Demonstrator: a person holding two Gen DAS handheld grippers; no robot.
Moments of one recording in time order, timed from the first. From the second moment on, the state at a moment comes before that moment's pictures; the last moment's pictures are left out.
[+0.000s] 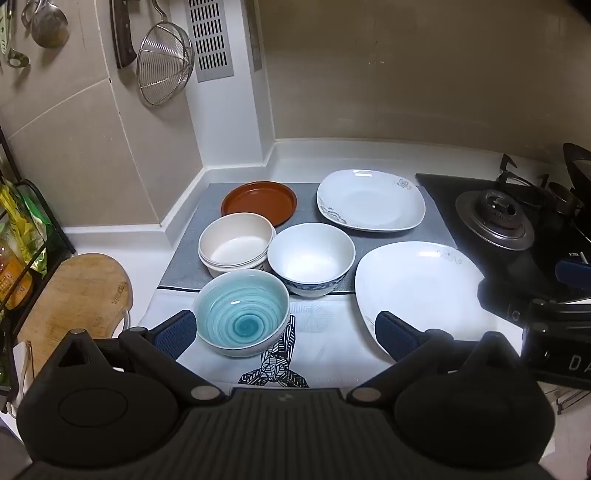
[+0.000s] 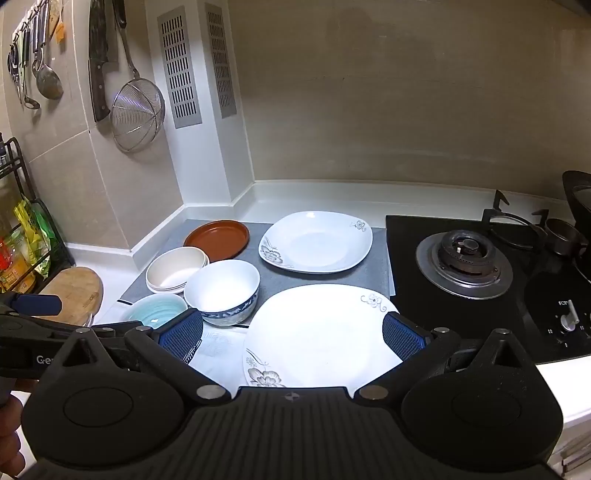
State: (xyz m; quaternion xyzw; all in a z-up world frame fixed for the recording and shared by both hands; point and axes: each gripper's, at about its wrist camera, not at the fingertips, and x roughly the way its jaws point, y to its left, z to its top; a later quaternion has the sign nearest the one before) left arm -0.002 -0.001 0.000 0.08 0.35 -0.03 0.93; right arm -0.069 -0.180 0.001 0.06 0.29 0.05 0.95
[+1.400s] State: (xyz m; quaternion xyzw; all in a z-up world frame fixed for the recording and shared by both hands) left arm 0.007 0.003 -0.007 0.09 0.37 -0.05 0.92; right arm -0.061 -0.174 0.000 0.06 0.30 0.04 0.95
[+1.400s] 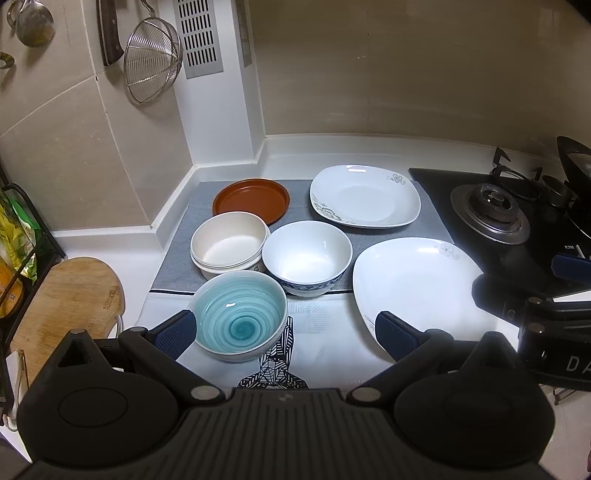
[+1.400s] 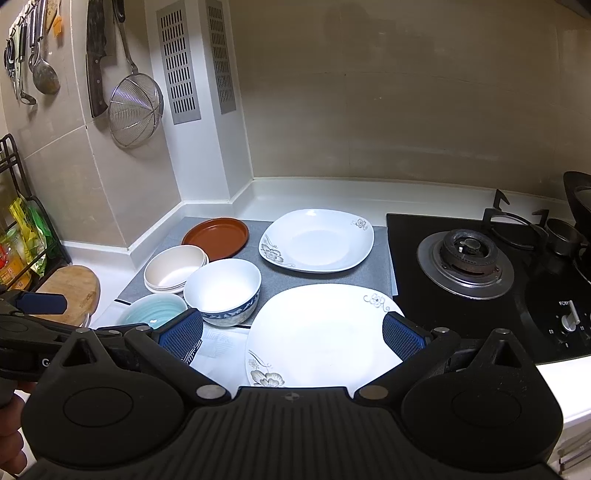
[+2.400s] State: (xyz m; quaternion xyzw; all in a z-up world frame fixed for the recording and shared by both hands) left arm 0.005 0.004 -0.006 0.09 0.37 -0.05 0.93; right arm -0.064 -0.174 0.002 0.06 0.30 0.04 0.95
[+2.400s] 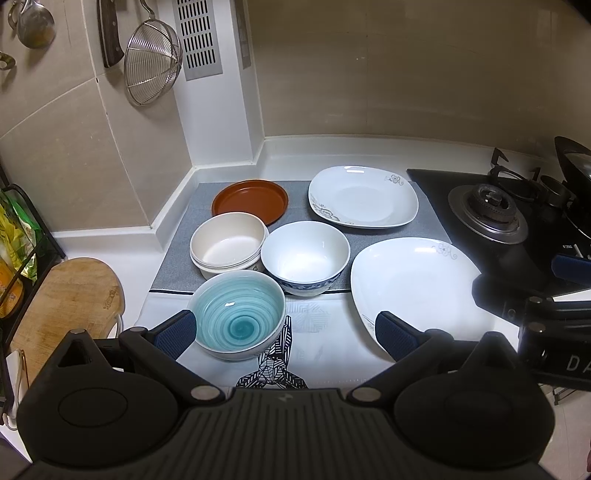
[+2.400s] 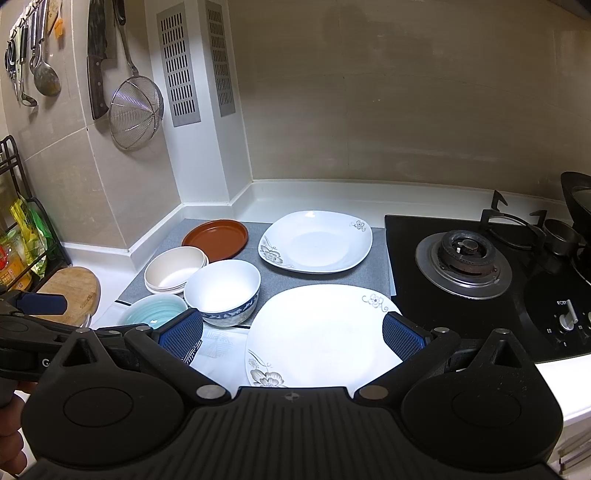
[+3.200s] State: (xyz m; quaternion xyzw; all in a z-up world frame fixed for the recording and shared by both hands) left arm 0.015 0.000 0.002 0.04 0.36 -0.05 0.93; right arm -0.072 -0.198 0.012 0.04 0.26 0.05 0.96
